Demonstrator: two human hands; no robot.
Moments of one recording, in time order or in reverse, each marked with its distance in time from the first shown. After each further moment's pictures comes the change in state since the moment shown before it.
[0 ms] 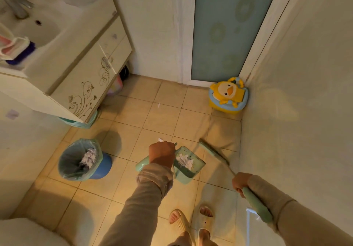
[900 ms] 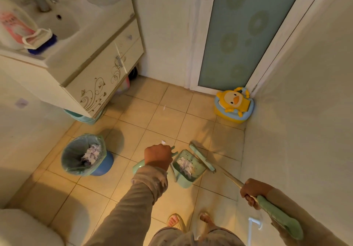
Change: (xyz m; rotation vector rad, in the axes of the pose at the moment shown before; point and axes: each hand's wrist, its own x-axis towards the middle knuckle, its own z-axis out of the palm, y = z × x) left_hand -0.022 -0.055 0.016 -0.126 -0.017 -0.072; right_hand -0.003 -0.011 0.020 -0.034 0.035 0.197
